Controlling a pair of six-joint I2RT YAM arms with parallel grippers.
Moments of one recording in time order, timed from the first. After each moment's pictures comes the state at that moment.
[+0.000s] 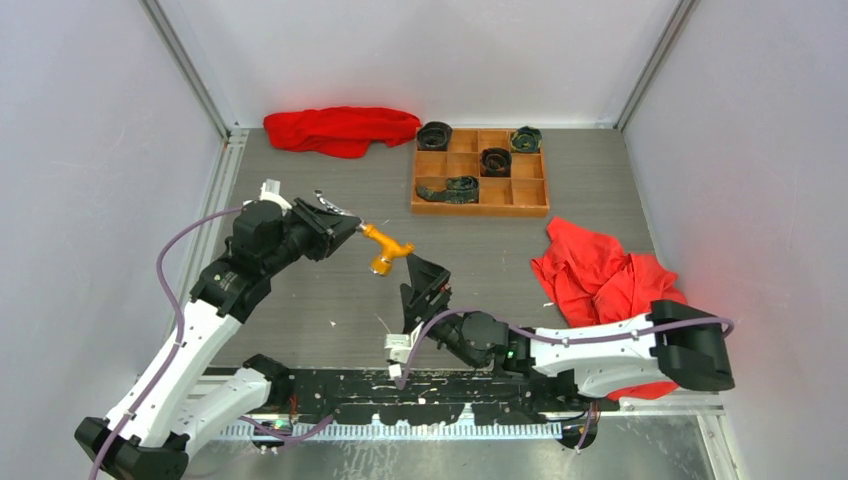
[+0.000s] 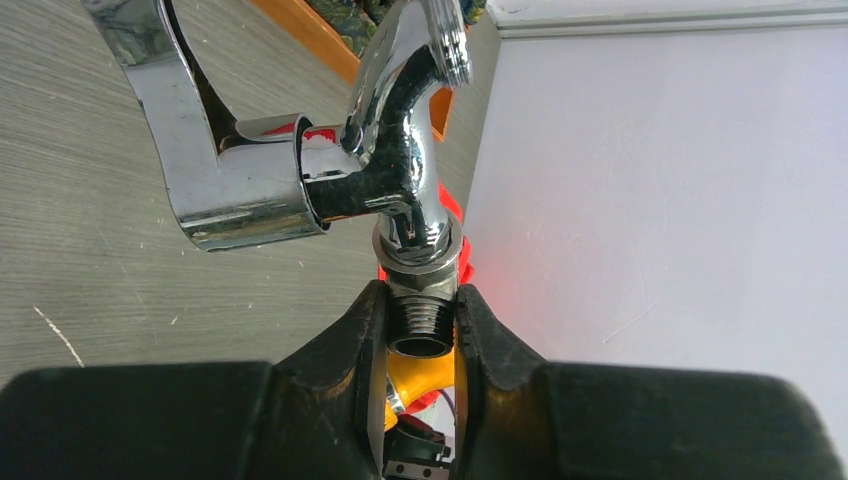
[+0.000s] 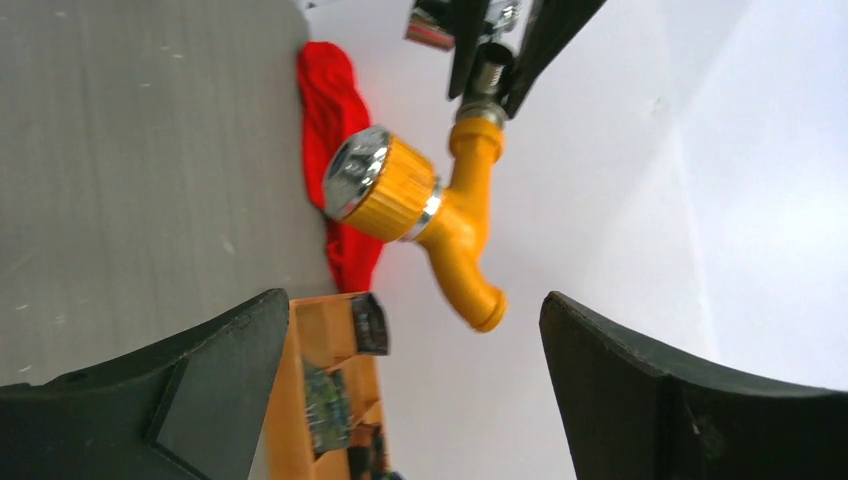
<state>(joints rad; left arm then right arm) -0.44 0.84 0.93 -0.47 0.11 -1.25 1.43 1.14 0.49 0.68 0.53 -1.30</state>
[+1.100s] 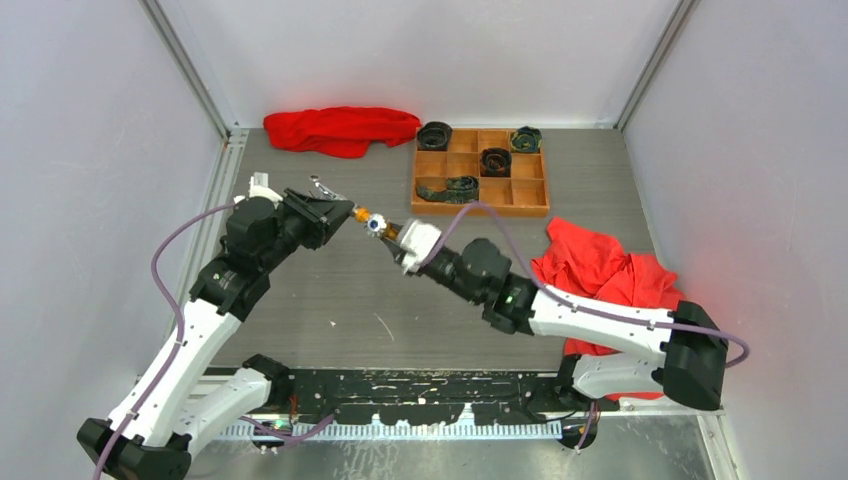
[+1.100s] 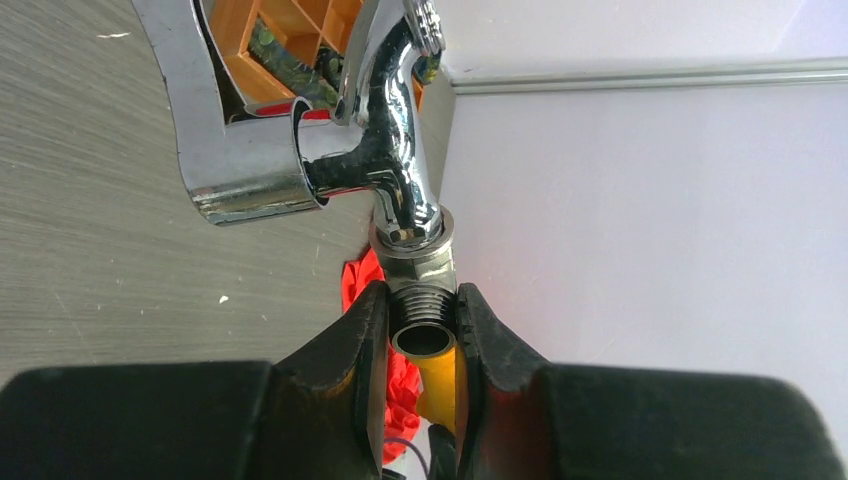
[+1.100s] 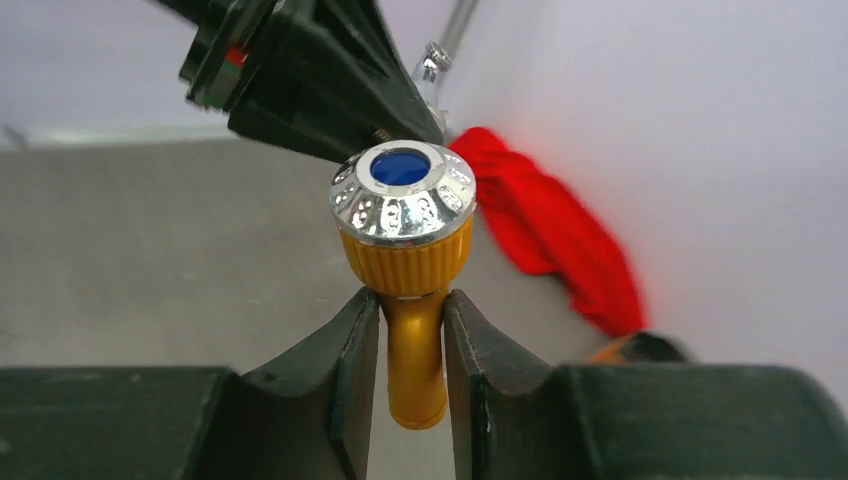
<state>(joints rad) -0.42 0.84 0.92 -0.37 0.07 -1.28 1.13 1.21 0.80 0.53 0.18 -0.51</state>
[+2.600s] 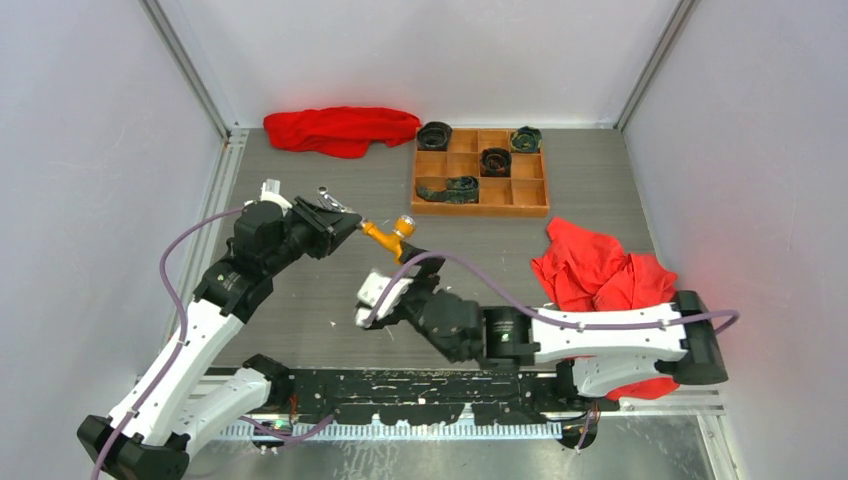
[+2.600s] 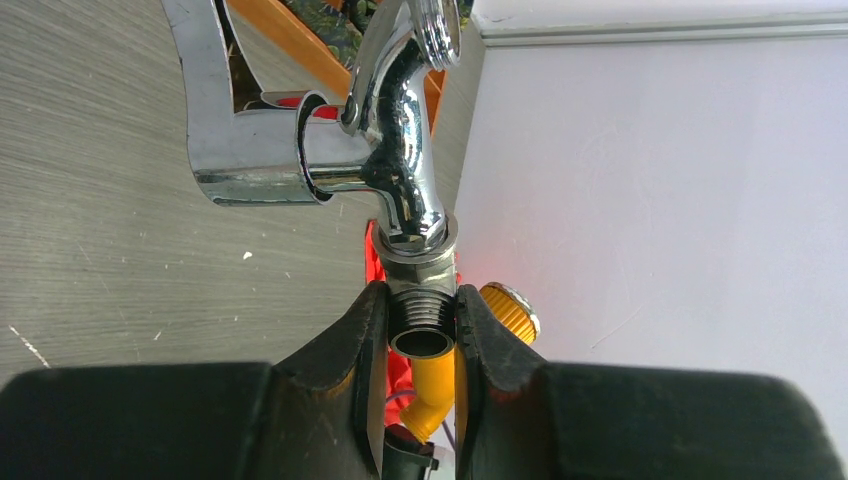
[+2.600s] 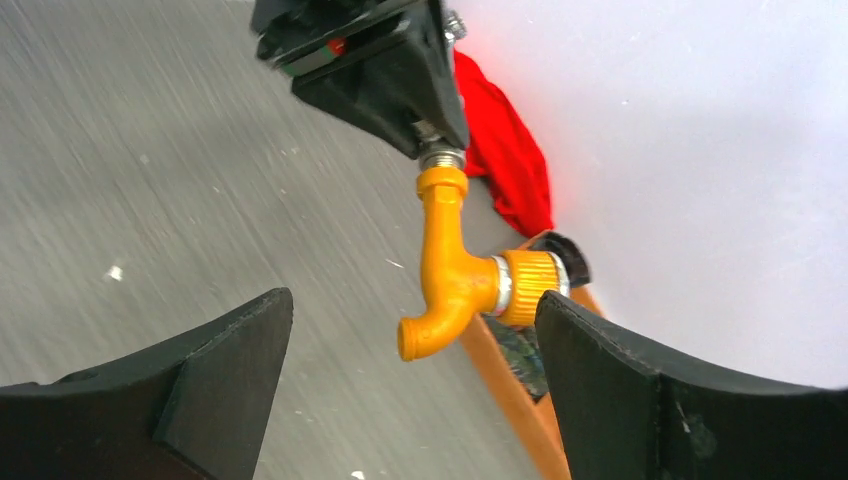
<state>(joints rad) -0.43 0.84 0.90 -0.40 0.11 -1.27 1.47 1.19 1.02 0.06 0.72 -0.44</state>
